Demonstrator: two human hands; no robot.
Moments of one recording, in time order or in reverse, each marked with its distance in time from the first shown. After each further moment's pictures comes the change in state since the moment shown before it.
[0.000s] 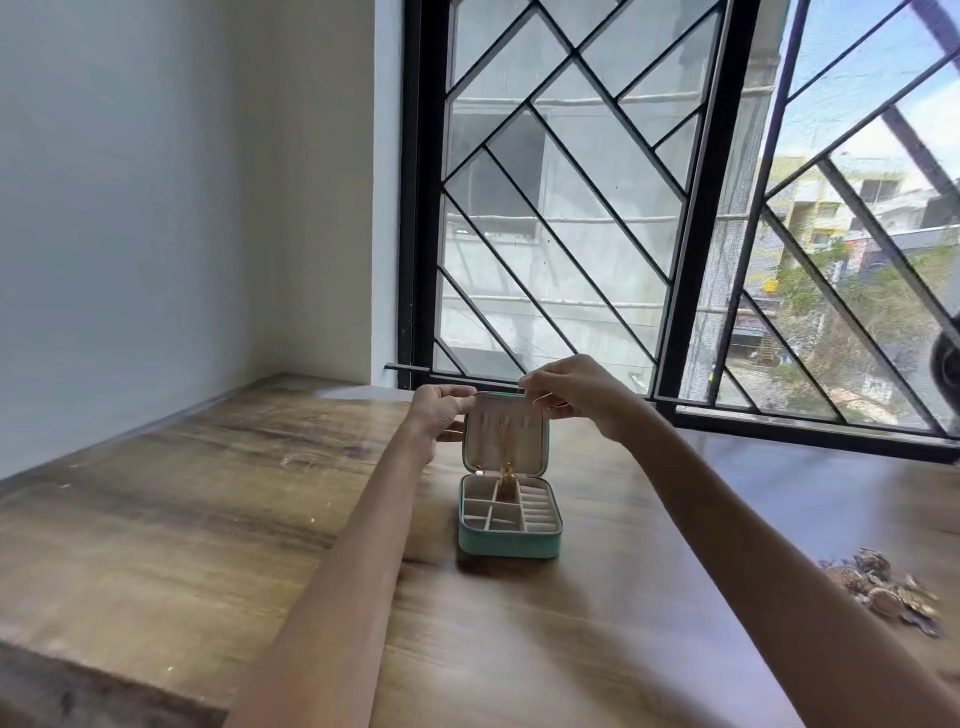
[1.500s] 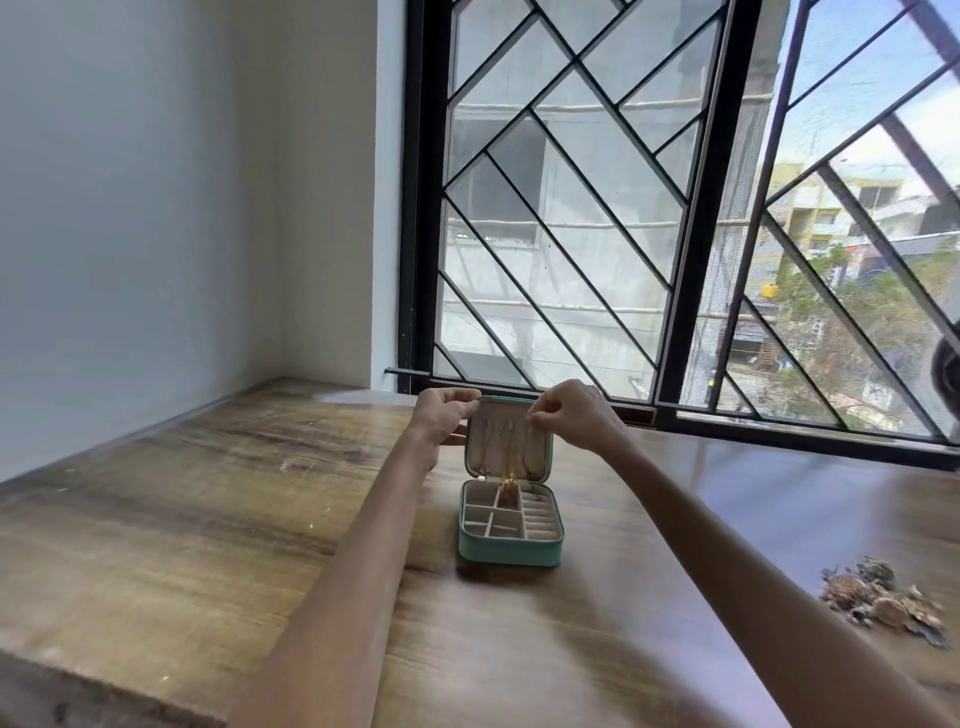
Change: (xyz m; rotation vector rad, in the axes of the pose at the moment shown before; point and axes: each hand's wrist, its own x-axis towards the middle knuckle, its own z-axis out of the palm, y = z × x) left_hand 0.002 -0.002 0.004 0.000 0.002 0.037; right_hand 0.008 0.028 0.005 -0.661 0.136 -0.151
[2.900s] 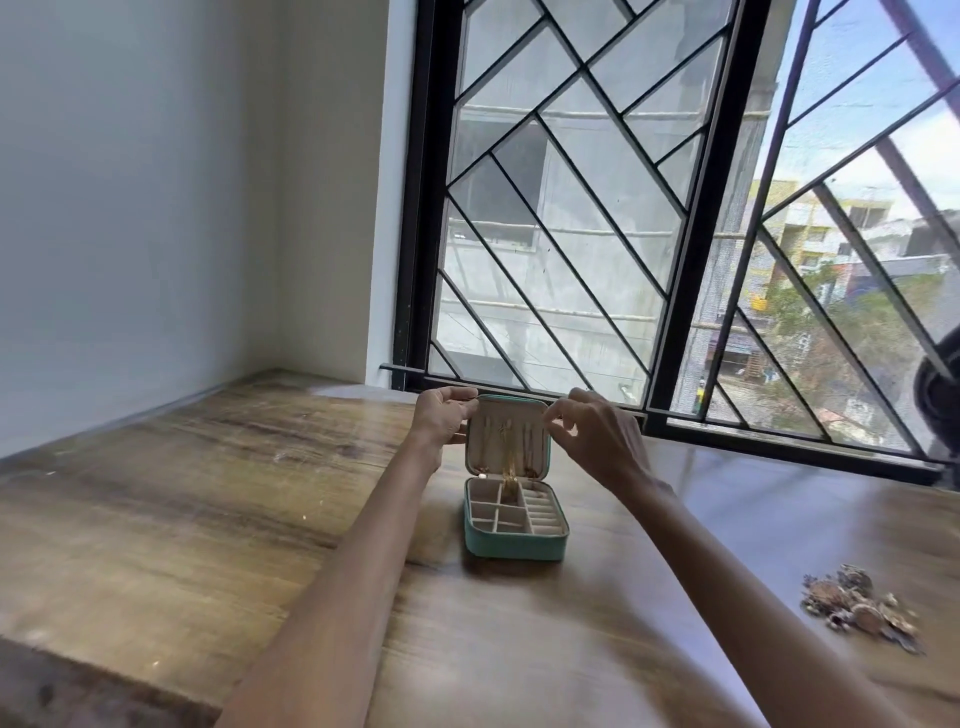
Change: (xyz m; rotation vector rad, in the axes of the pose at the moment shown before) left_hand -0.004 -0.005 0.008 -0.095 0.033 0.038; right_hand -0.025 0.030 0.003 -0.366 0.322 -0.303
